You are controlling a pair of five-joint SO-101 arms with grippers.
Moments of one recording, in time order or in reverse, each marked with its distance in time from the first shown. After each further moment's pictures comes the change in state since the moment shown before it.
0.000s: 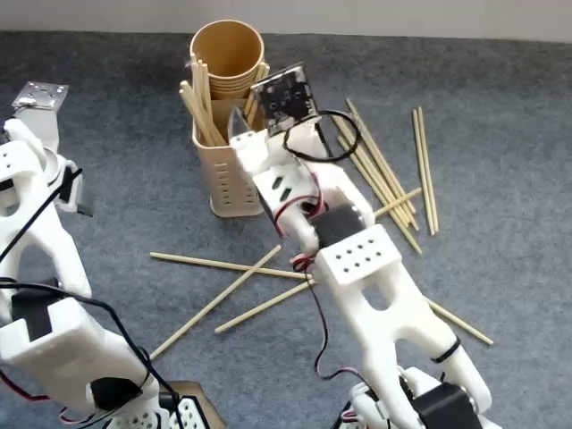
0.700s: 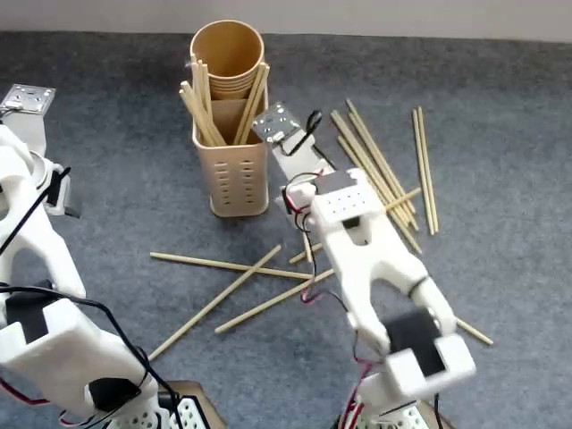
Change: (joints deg) left arm -2.7 0.0 0.4 -2.5 -3.2; right arm 7.5 25.8 -8.6 30.2 15.0
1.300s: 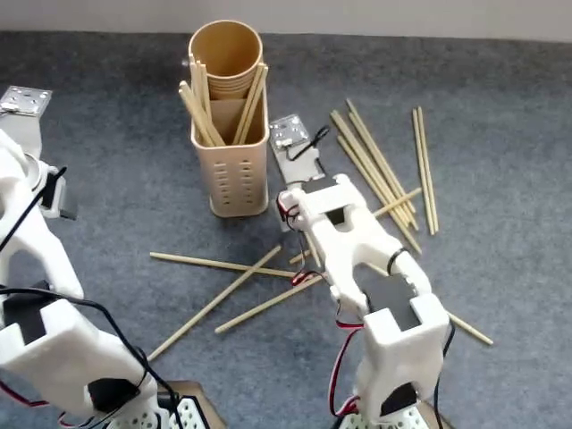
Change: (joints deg) left arm -1.1 0.0 0.0 0.0 -1.8; right arm -0.4 15.4 -3.0 -5.0 -12.8
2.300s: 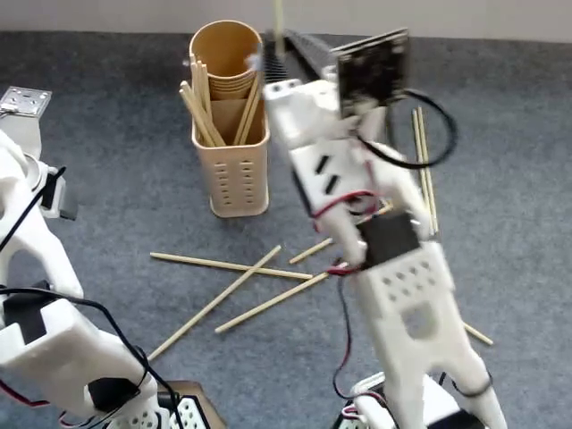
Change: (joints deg) left arm -0.1 0.0 0.0 0.0 -0.4; right arm -3.7 -50.0 -3.2 -21.8 -5.2
